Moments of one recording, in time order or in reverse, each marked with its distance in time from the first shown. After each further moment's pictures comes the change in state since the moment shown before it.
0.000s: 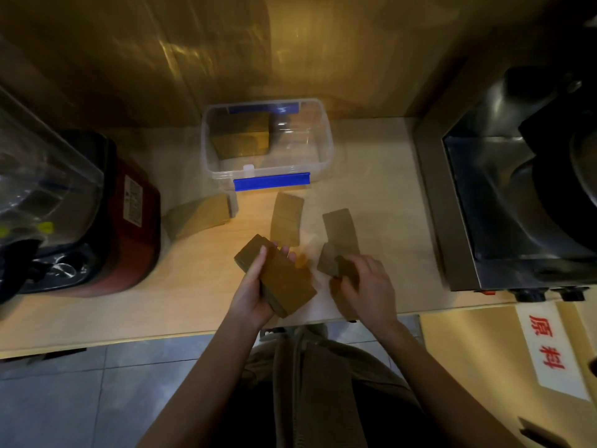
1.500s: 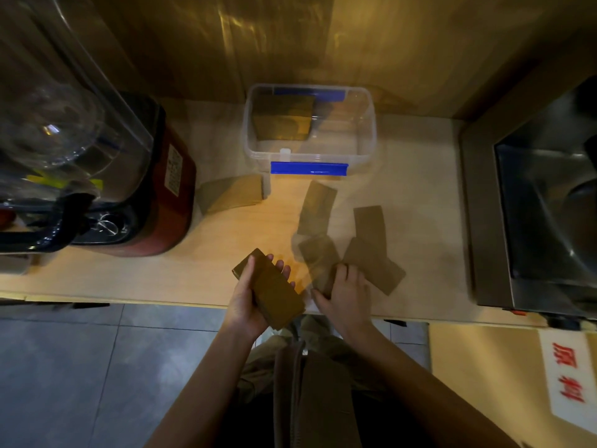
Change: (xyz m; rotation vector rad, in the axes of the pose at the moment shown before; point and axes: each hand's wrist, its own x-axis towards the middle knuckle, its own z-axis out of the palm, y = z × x) left_hand -0.032 0.001 -0.053 -0.085 0.089 0.088; right_hand -0.011 -0.042 0.062 -0.284 -0.214 0.011
